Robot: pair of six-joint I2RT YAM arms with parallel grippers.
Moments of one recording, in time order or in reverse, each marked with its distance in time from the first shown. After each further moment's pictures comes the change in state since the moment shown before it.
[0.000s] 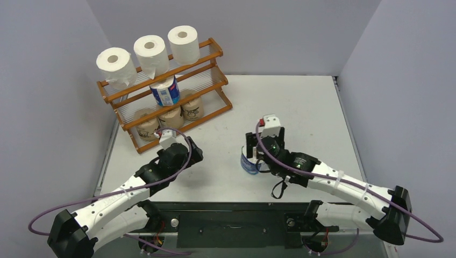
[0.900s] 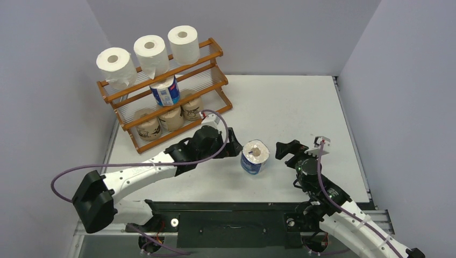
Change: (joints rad) left arm -0.146 0.371 0.333 0.154 0.301 0.097; right arm -0.361 -0.647 -0.551 0.251 -0.103 0.319
